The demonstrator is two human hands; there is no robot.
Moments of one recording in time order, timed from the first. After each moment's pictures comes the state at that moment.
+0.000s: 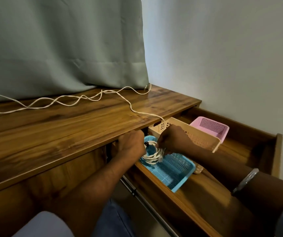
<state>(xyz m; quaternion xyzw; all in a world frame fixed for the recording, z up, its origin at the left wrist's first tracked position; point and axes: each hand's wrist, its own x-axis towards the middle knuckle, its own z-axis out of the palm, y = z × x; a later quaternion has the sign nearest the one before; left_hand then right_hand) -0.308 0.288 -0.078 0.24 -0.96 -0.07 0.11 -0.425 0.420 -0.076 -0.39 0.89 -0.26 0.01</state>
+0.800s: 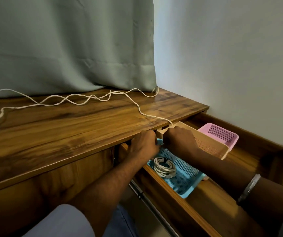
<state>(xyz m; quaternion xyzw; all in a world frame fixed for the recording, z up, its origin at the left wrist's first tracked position) -0.324 0.285 -0.087 0.21 -0.94 -0.22 0.17 -0.404 0.402 -0.063 -0.42 0.88 0.00 -0.21</state>
